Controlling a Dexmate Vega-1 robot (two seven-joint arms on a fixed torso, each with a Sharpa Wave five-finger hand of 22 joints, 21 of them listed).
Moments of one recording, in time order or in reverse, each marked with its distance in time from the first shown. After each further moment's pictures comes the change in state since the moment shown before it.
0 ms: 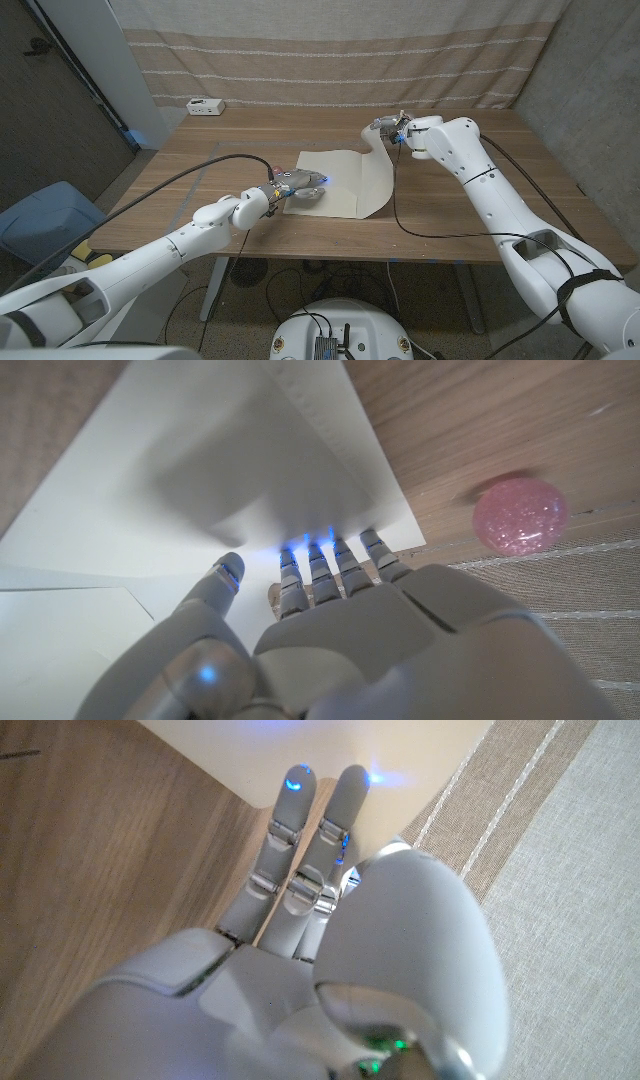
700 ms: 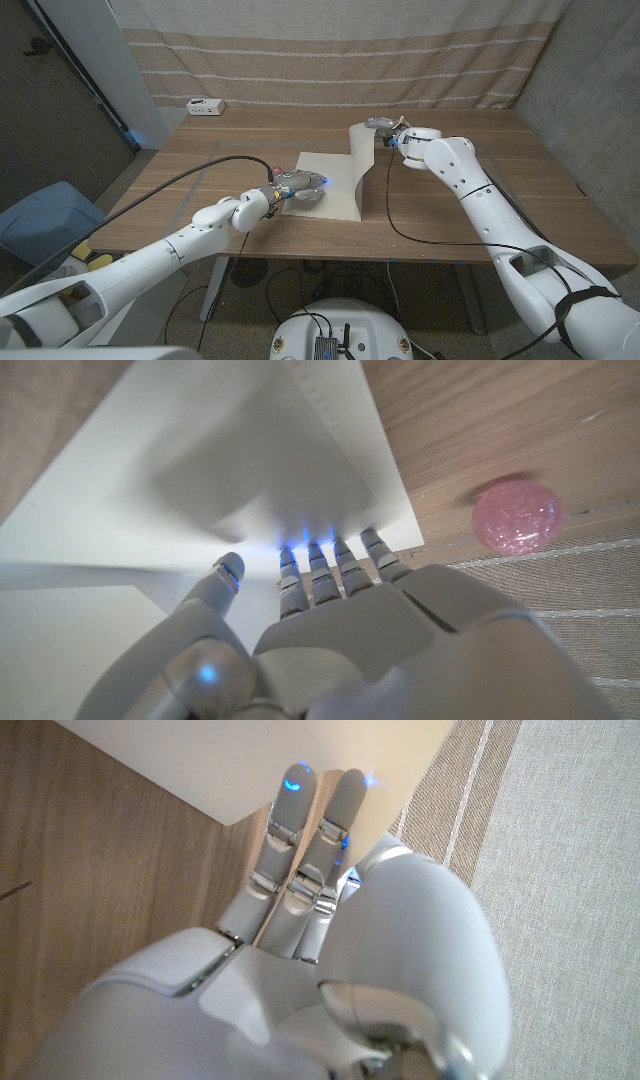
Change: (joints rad) left arm 0.015 0.009 -0.003 -0.025 0.005 0.014 -0.001; left_hand 0.000 0.000 0.000 0.000 0.000 -0.009 0.002 0.000 0.000 -0.004 -0.004 0.000 0.000 -0.009 -0.001 0.000 0.000 -0.001 0.000 0.004 0.000; right arm -0.056 0.015 0.002 0.017 0.197 0.182 -0.082; right_hand -0.028 0.010 0.024 0.007 0.001 0.000 0.000 -0.004 0.000 -0.009 -0.009 -0.014 0.001 -0.026 0.018 -0.064 -0.058 0.010 0.000 0.019 -0.009
